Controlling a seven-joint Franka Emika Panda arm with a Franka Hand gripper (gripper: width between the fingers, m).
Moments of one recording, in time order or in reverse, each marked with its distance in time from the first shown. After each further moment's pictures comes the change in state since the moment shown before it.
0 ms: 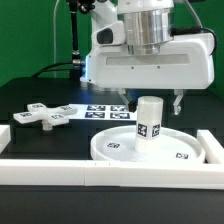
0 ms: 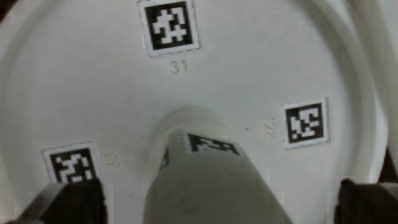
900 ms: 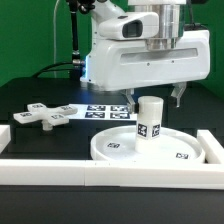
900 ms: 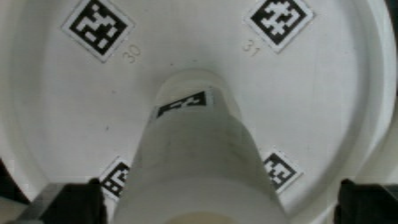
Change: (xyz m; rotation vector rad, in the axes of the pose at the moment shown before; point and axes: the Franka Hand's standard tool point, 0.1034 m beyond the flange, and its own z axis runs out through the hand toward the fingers) arm 0.006 -0.004 -0.006 -0.089 0.003 -0.890
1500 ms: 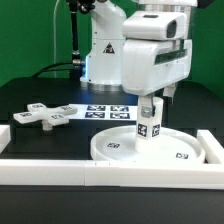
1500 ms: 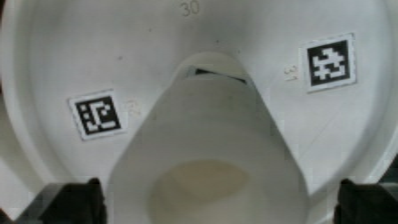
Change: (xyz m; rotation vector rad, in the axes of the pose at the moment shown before) arm 0.009 -0.006 0.000 -0.063 -0.041 -0.575
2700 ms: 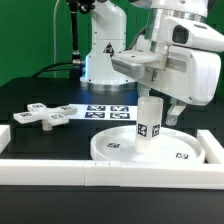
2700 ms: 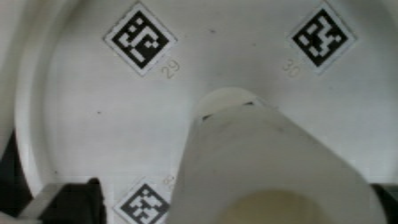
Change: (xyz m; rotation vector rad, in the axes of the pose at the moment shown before) arm -0.005 0.005 0.009 -0.042 -0.117 -0.993
